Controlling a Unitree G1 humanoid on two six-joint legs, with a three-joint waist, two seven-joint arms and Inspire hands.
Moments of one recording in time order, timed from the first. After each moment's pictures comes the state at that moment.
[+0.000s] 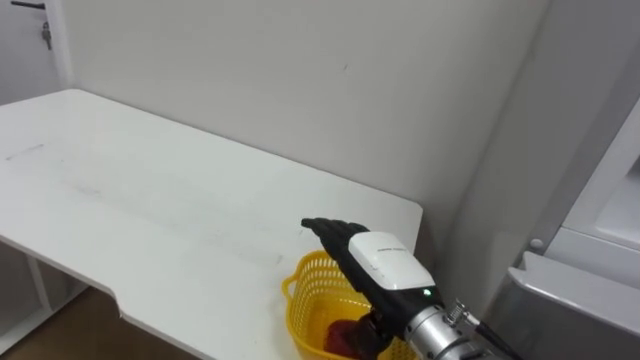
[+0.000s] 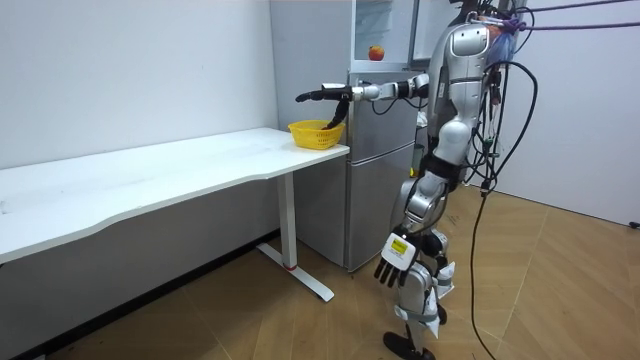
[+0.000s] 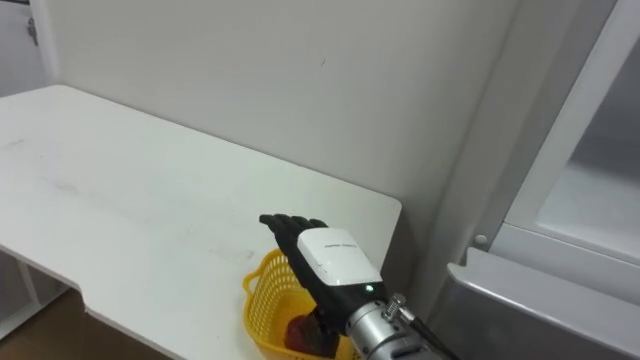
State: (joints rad) left arm 0.09 0.31 -0.02 1.14 0.28 0.05 -0.08; right arm -0.45 -0.37 0.49 0.26 -0.67 -0.06 -0.11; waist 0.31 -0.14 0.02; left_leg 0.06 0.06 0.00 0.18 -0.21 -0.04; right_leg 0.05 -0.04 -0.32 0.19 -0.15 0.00
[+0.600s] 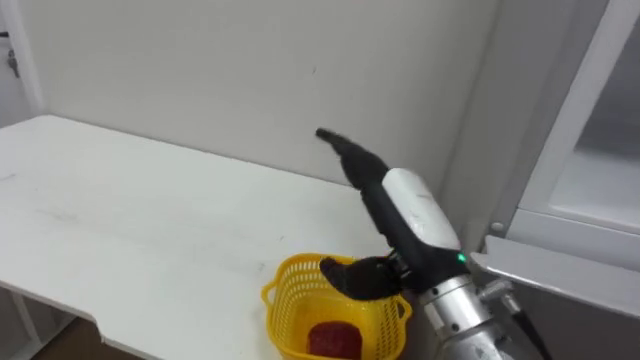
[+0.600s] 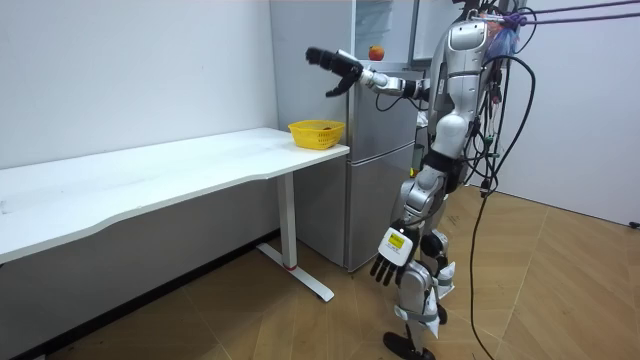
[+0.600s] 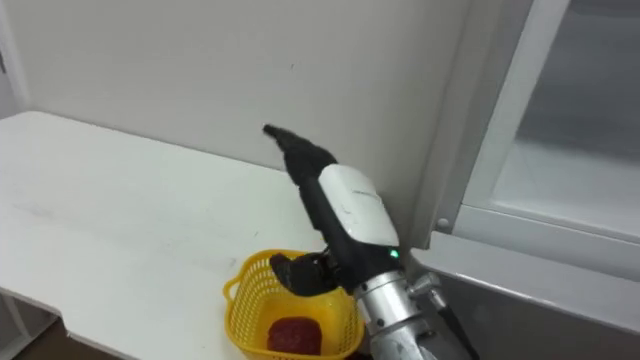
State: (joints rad) left arm 0.13 0.26 -0.01 1.16 0.28 0.04 0.00; right arm -0.33 -0.33 0.29 -0.06 -0.46 -0.16 -0.34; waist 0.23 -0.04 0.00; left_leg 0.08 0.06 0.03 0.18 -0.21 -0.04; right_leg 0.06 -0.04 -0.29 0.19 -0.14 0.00
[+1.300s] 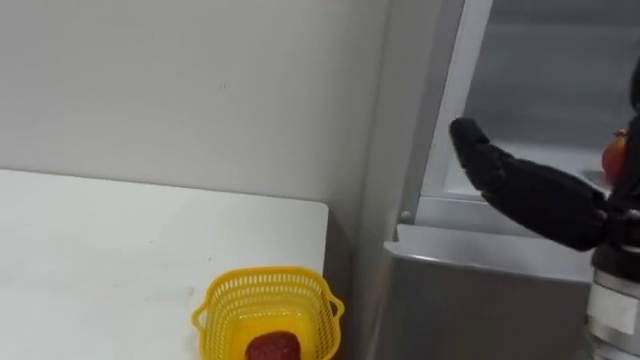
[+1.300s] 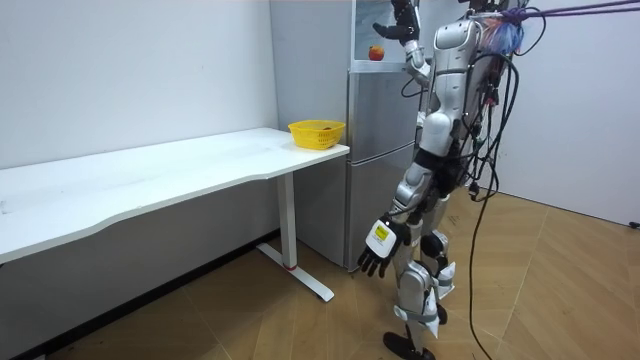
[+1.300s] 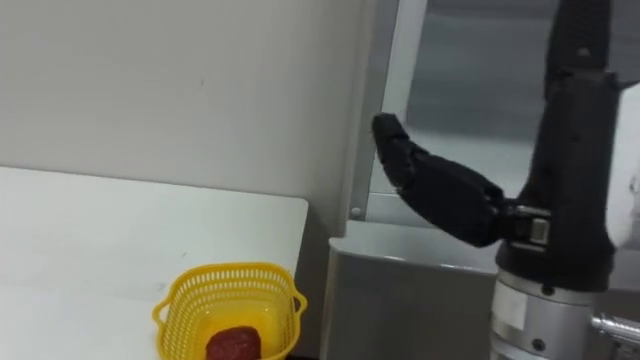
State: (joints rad) left arm 0.19 0.24 0.00 1.17 0.27 -0.01 0.06; right arm -0.18 -0.31 0.00 -0.38 -0.37 -0.31 -0.64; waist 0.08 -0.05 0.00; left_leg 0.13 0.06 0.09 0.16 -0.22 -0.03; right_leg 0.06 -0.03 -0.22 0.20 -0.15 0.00
